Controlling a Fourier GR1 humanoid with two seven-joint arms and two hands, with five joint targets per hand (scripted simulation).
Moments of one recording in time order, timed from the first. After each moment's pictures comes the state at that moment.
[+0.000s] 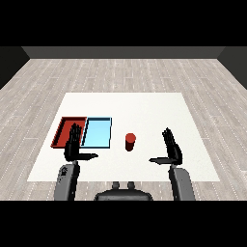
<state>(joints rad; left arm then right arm) 0.01 0.04 0.05 -1.61 0.09 -0.09 -0.46 0.08 -0.06 -0.04 -1.62 -0.07 0.18 -0.32</state>
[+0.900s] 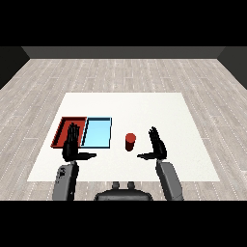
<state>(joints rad) 0.02 0.04 0.06 -1.65 0.10 -0.08 -0.43 -0.04 0.00 0.10 -1.42 -0.16 0.05 -0.32</state>
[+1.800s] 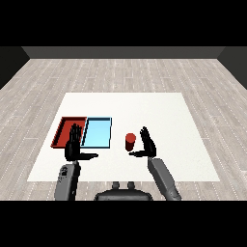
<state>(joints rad) 0.01 0.03 0.05 -1.60 0.10 -0.09 -0.47 -0.17 0.00 0.23 -1.17 -0.31 -0.05 -0.44</state>
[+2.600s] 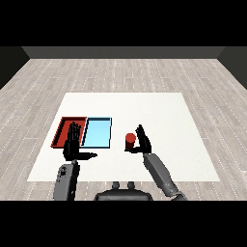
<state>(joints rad) 0.01 0.04 0.06 -1.64 0.13 -0.09 -0.44 -0.30 0.00 0.30 -1.02 -0.42 -0.12 -0.46</state>
